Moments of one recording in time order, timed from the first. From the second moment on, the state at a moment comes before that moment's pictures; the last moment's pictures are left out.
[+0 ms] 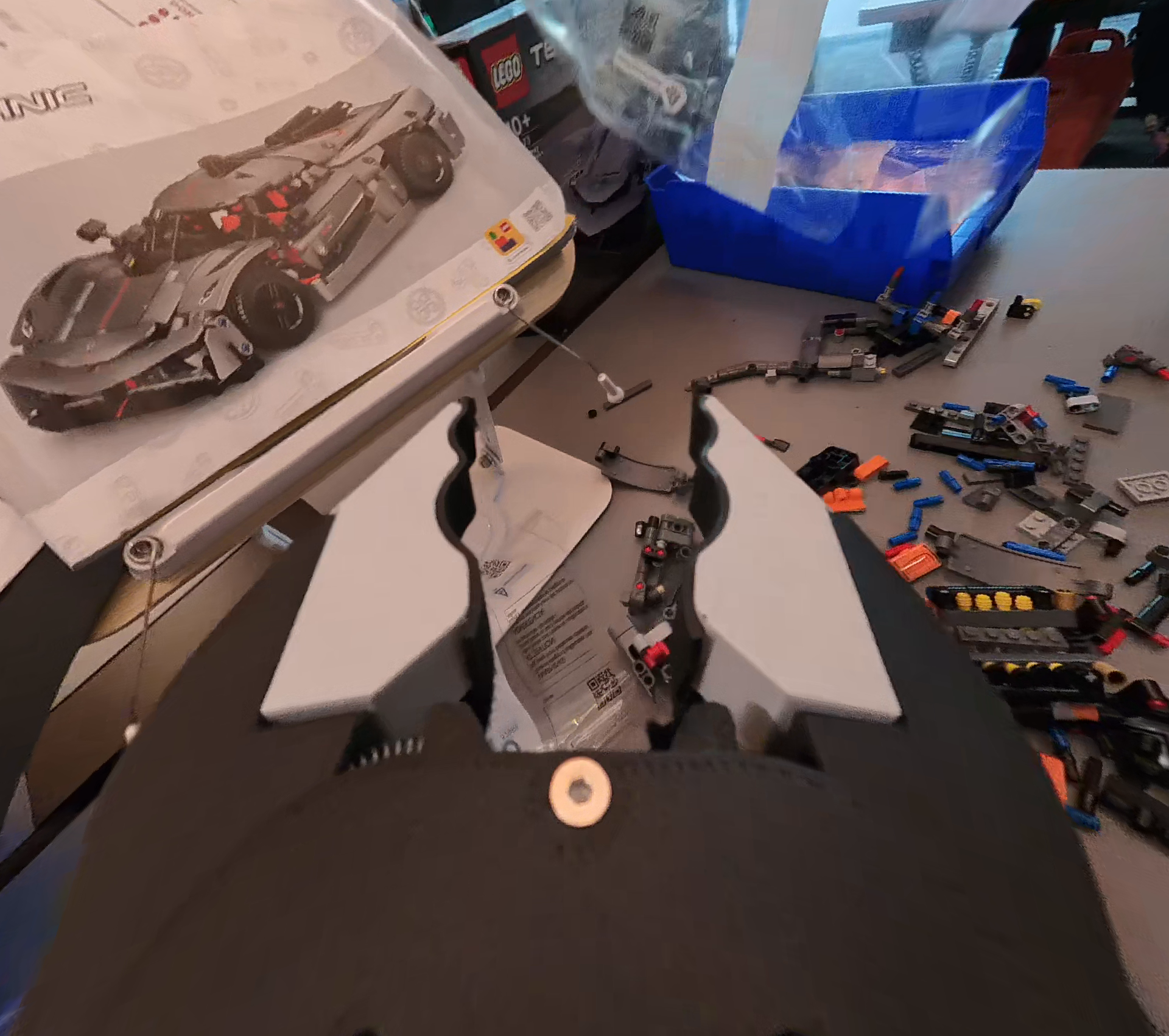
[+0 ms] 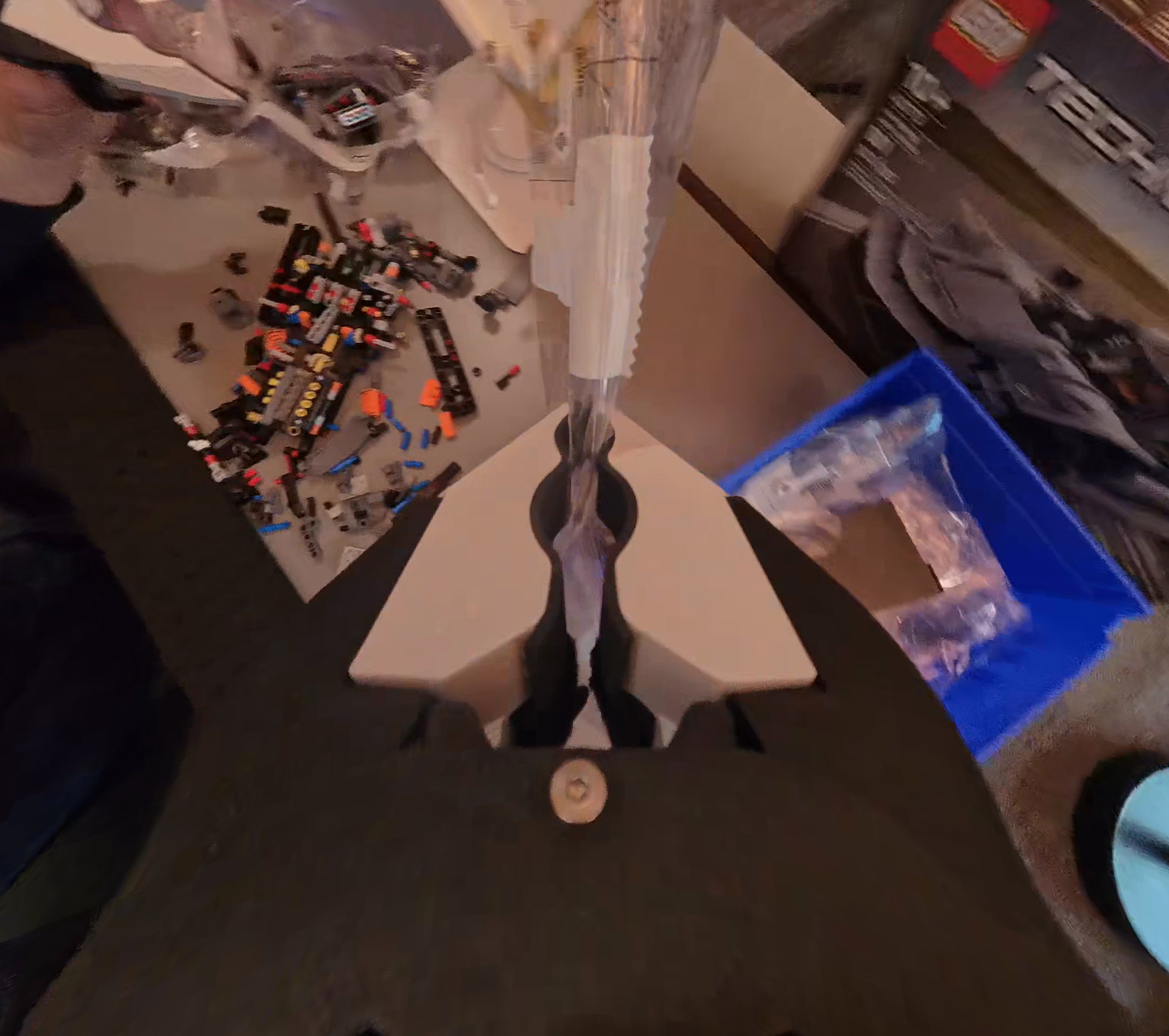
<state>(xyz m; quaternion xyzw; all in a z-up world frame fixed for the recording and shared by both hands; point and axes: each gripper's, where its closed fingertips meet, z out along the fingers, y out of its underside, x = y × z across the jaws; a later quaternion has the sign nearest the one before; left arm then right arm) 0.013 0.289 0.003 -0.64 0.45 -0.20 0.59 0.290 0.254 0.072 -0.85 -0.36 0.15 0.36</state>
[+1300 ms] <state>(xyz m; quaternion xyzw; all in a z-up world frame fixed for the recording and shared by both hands) 0.013 0.258 0.046 -0.34 0.52 0.29 0.73 0.085 0.275 0.026 -0.73 -0.41 0.48 0.26</state>
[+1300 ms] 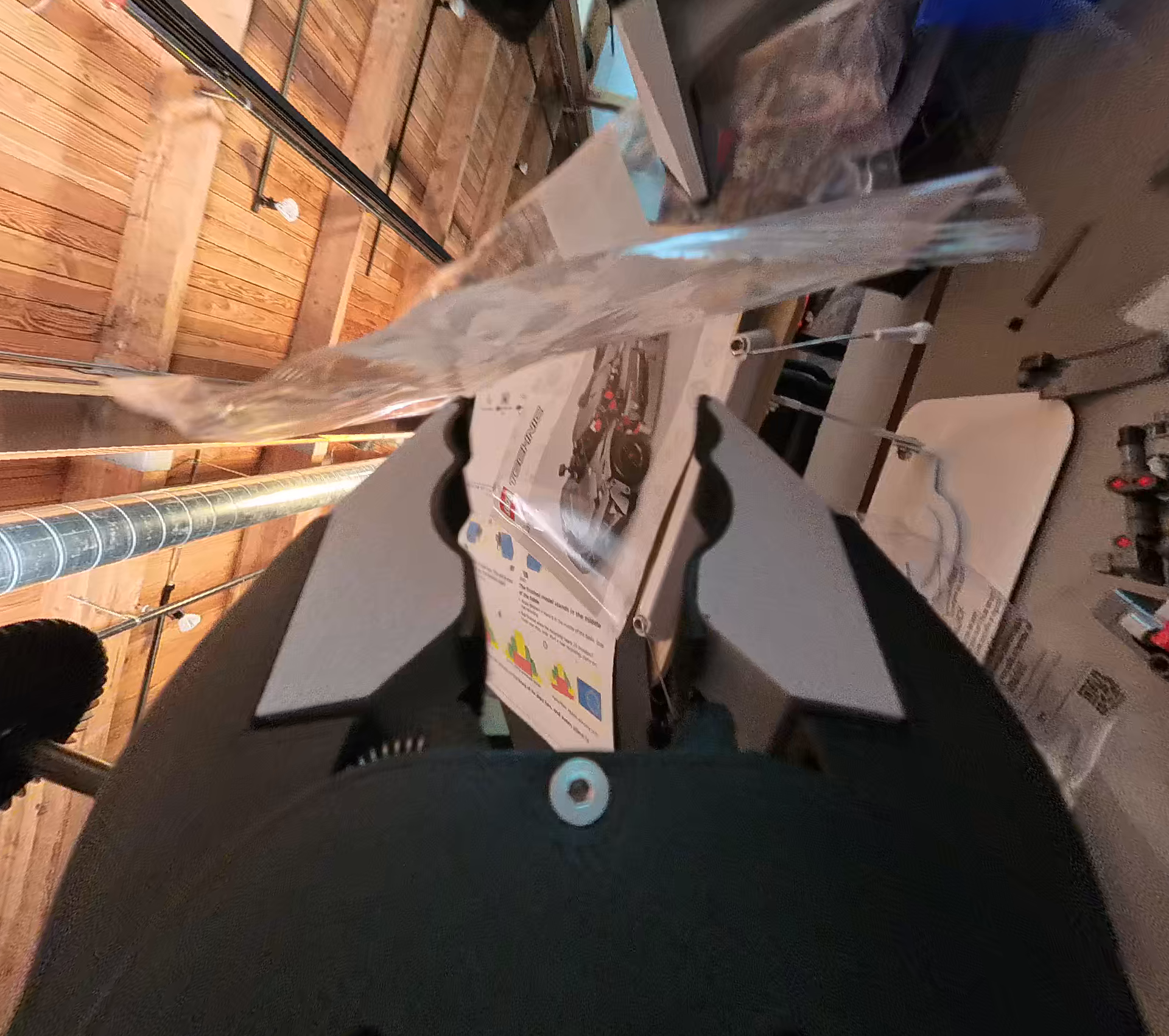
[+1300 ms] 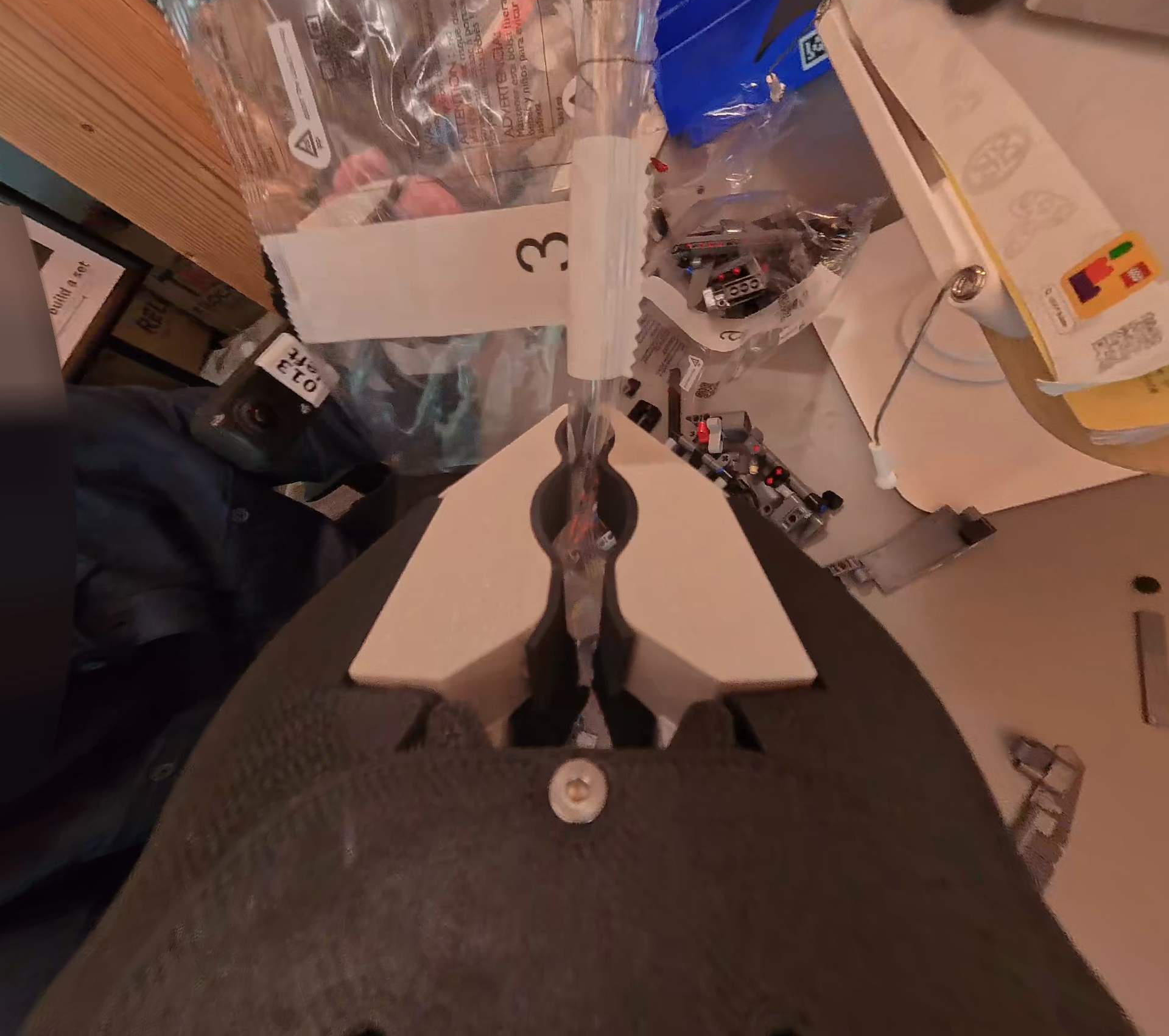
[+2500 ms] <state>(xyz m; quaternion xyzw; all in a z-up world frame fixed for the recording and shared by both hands) -0.011 0.254 0.051 -0.49 0.48 0.01 0.73 0.121 0.303 0.043 -0.72 -0.36 0.49 0.33</state>
